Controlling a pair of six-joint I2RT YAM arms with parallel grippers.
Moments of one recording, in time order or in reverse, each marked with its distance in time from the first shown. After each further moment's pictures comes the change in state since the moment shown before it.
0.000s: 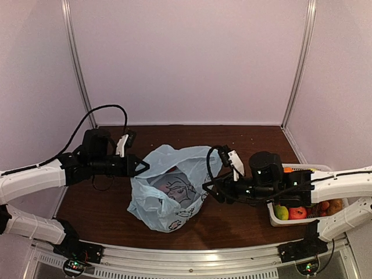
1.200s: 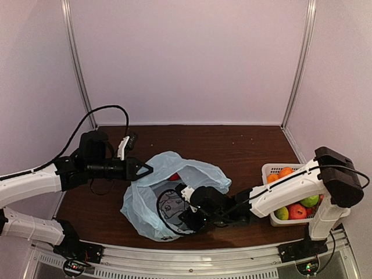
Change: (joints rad) left arm -0.080 -0.074 -0.025 0.023 0.028 -0.043; right arm 0.175 0.610 0.189 0.081 0.145 -0.052
